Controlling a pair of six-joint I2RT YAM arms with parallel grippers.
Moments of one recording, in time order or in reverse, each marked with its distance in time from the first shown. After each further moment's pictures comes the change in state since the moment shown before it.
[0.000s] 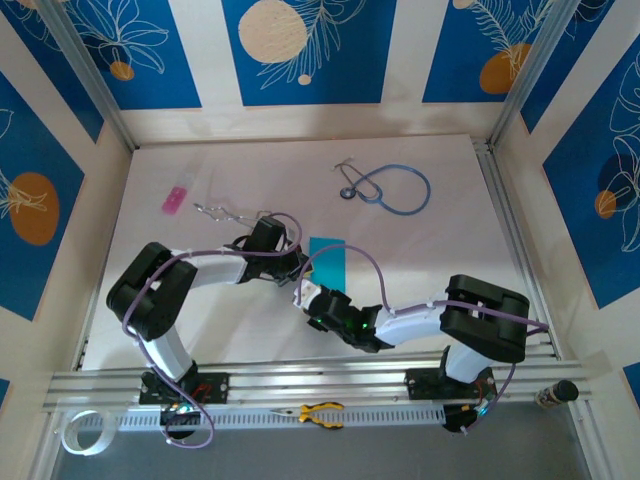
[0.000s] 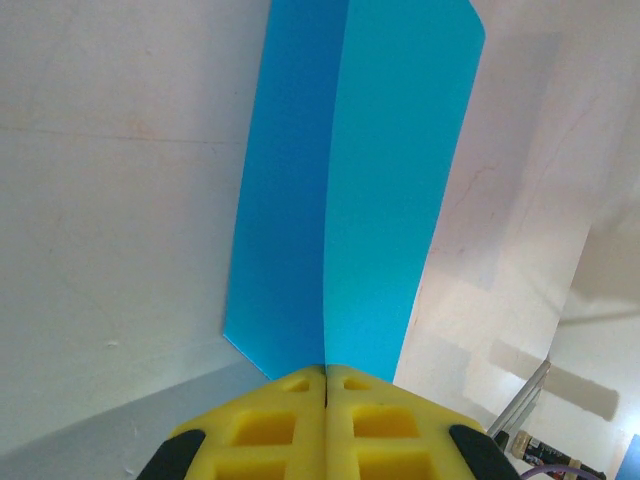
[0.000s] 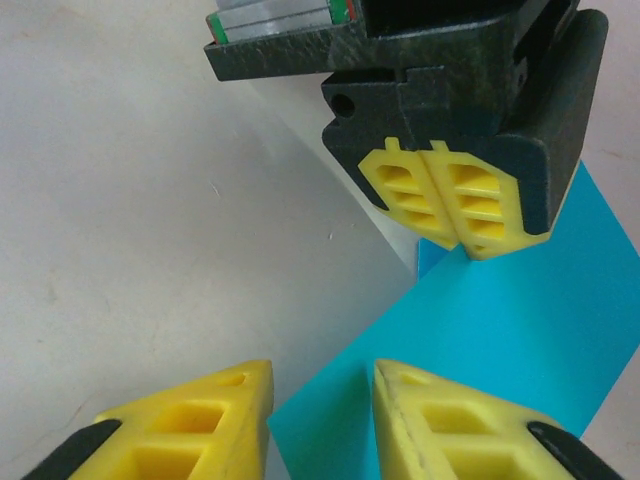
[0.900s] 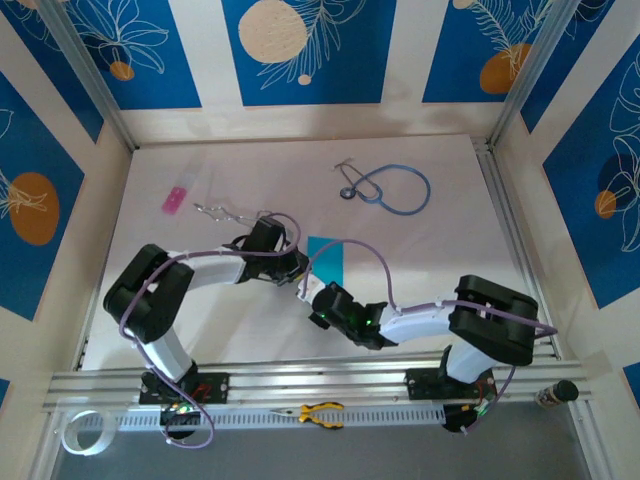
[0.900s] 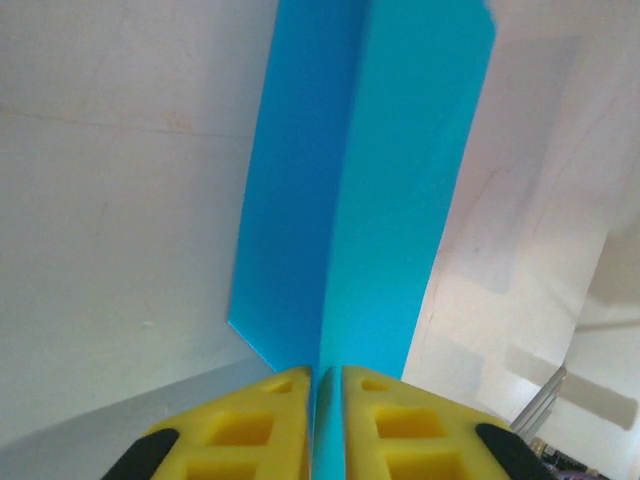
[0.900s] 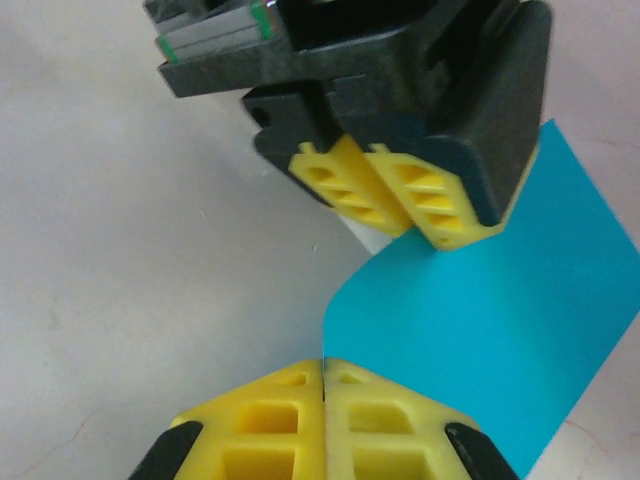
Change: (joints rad) left arm 0.002 -0.028 0.003 -0.060 -0.032 0.024; right arm -0.039 -0.058 -0.010 -0.014 -0.051 0.065
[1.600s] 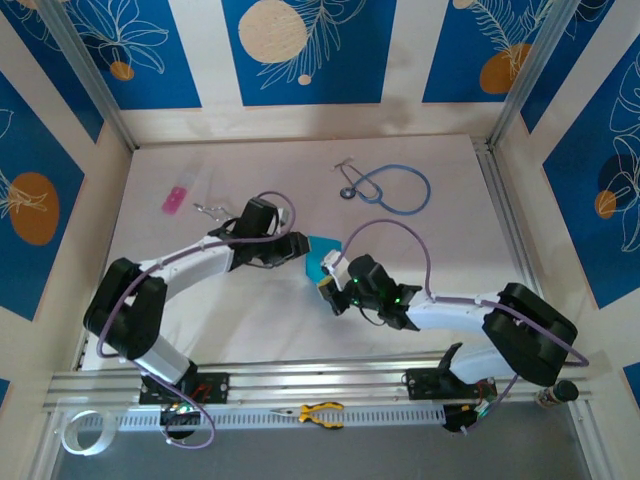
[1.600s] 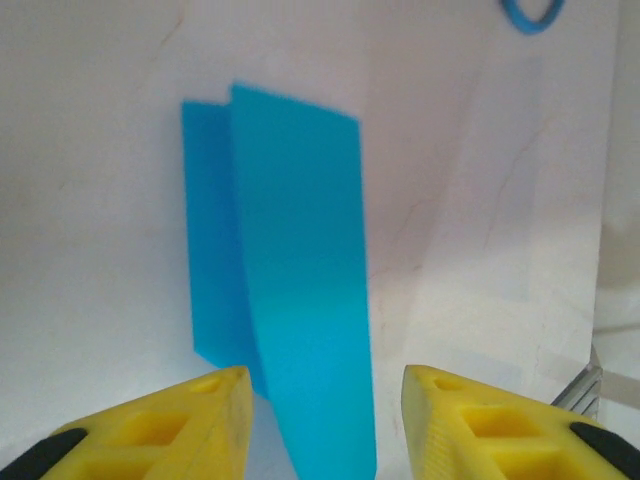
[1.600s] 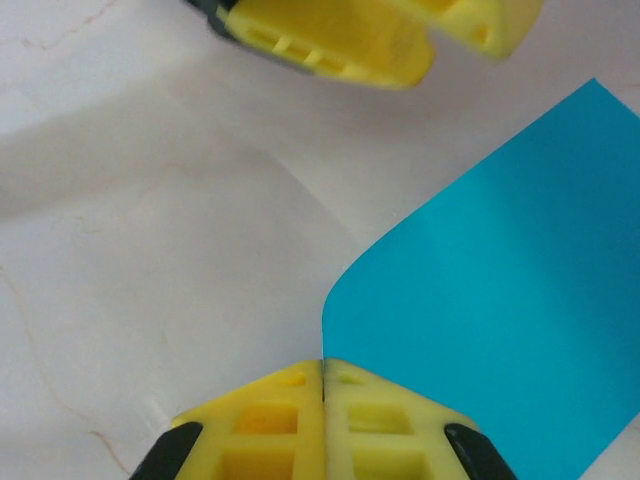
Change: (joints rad) left arm 0.037 -0.114 0.152 -0.222 -0.060 0.210; right arm -0.307 -0.179 -0.074 -0.002 -0.582 0.145
